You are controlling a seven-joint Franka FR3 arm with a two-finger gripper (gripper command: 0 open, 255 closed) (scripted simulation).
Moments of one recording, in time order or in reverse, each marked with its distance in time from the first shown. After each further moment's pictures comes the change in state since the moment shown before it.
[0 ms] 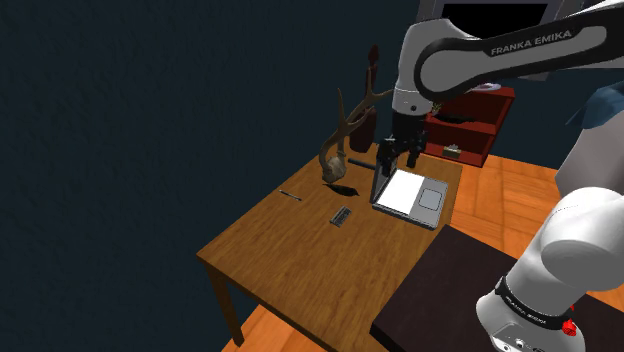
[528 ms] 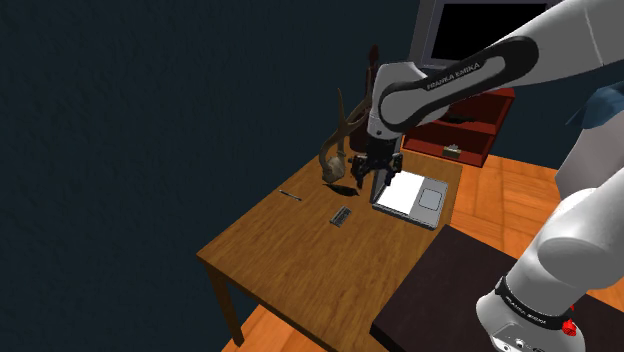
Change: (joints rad) arm -0.051 0.282 0.039 0.019 0.046 0.270 0.212
